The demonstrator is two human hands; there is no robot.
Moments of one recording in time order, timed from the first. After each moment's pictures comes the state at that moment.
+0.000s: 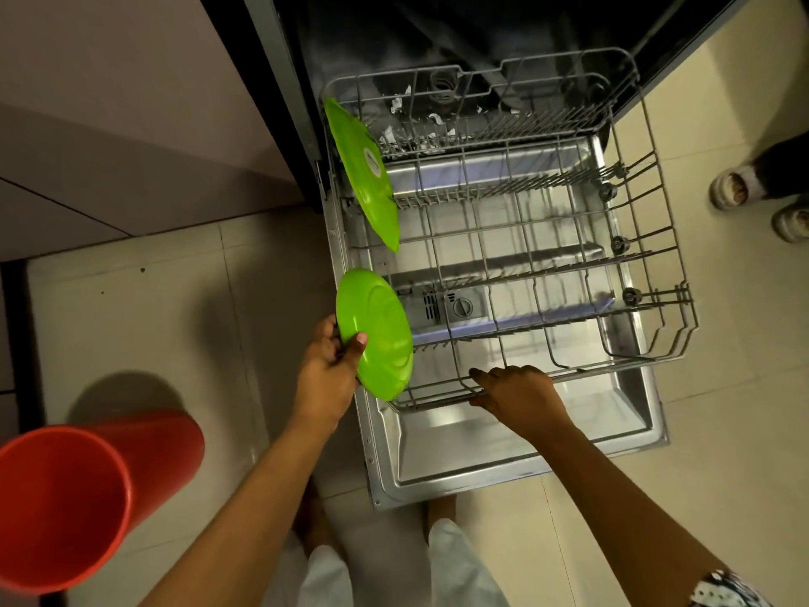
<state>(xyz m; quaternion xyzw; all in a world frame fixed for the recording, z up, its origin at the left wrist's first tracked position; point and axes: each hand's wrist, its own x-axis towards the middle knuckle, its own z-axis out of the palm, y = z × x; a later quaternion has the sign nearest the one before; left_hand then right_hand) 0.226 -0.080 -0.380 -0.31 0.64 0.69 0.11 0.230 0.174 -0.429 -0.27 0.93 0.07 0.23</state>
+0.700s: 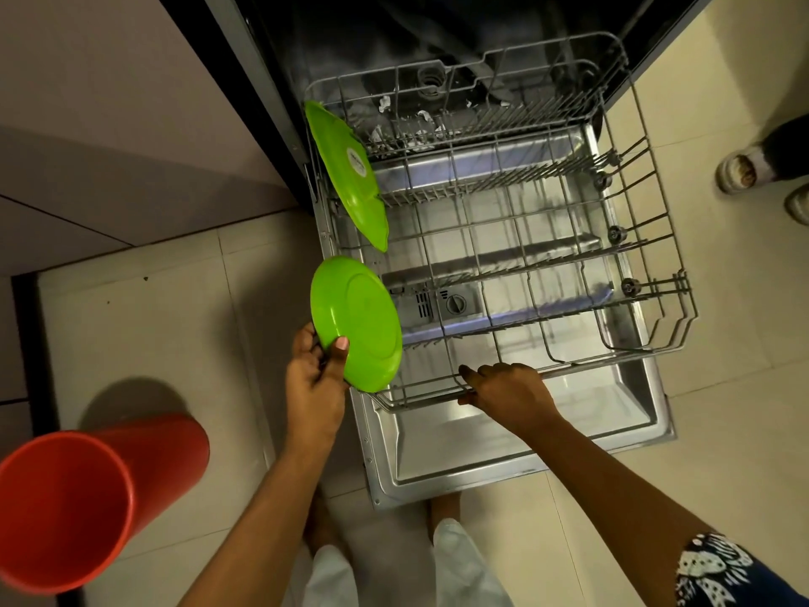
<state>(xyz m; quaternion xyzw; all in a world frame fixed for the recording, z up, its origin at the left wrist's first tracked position) 0.240 -0.064 -0.384 -0.31 0.66 0.68 0.03 0.229 0.181 -0.449 -0.30 0.94 0.03 0.18</state>
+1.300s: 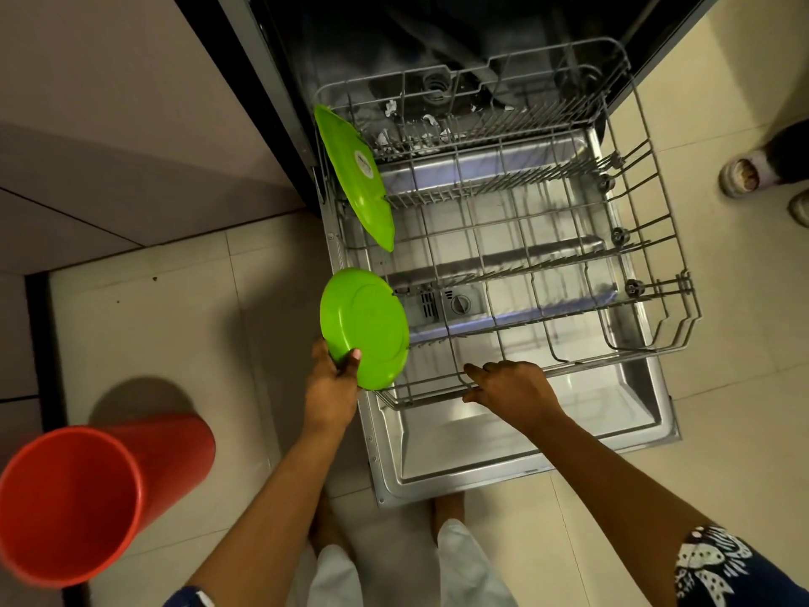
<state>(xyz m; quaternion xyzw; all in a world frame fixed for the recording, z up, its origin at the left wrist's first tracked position) 0.249 -0.071 -0.426 -0.37 0.71 0.59 0.13 0.228 0.177 -0.435 -0.29 0.92 0.06 0.25</state>
